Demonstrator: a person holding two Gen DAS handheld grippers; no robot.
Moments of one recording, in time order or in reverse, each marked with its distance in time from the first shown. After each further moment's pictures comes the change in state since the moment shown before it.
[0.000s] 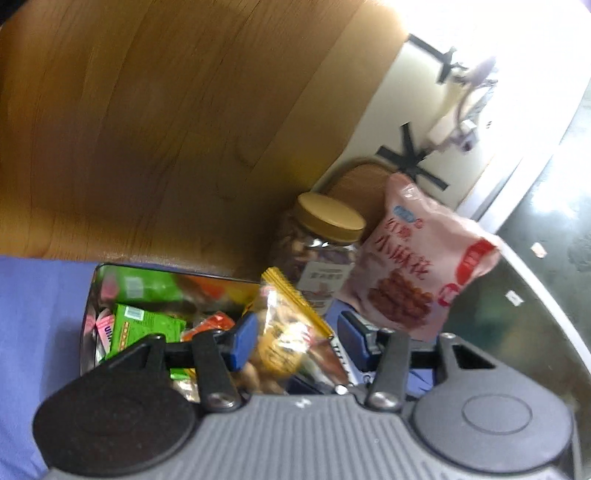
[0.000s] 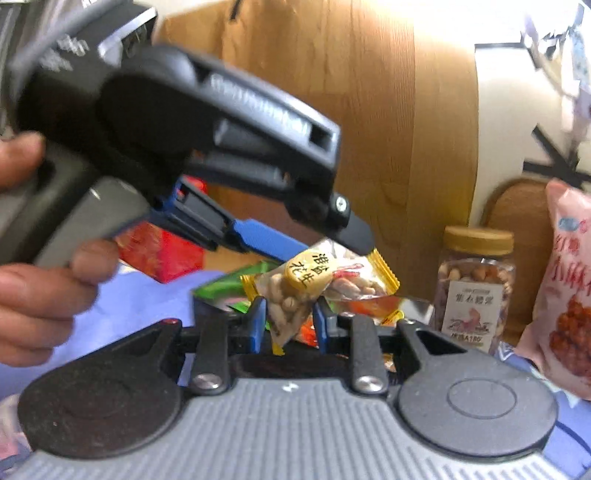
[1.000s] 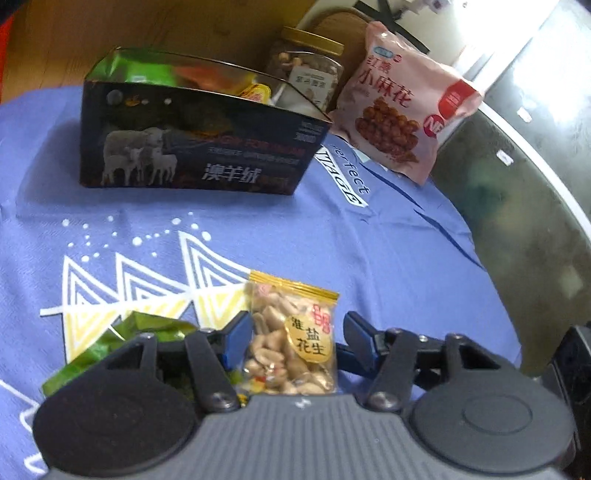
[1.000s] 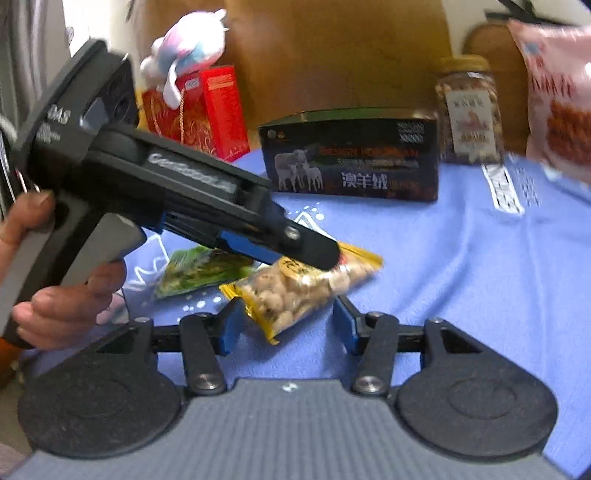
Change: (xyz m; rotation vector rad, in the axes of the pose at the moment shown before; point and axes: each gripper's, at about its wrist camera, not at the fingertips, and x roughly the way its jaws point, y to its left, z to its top) left arm -0.039 -0.015 -0.162 0.055 0.266 -0.022; right arm -0.104 0.042 -0.089 0.195 0.266 0.108
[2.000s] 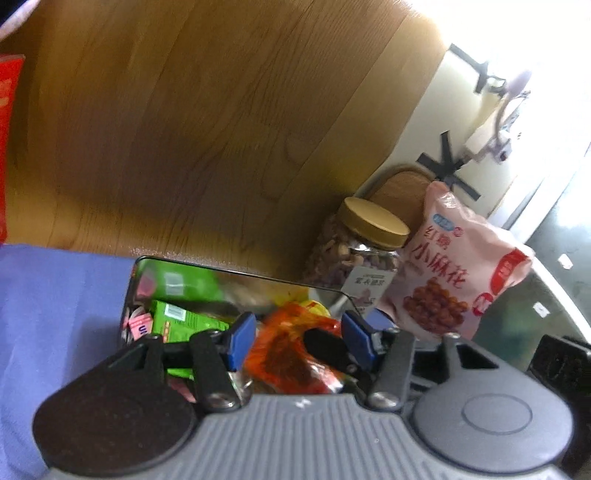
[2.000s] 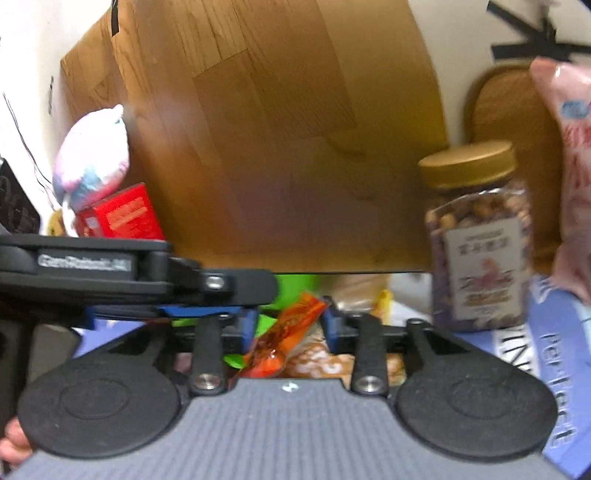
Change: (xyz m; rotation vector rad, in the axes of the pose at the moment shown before) left arm -0.008 0.046 0.151 -0.083 -0.312 0.059; right arm 0.097 -0.088 0.158 0.138 -0.181 -0.036
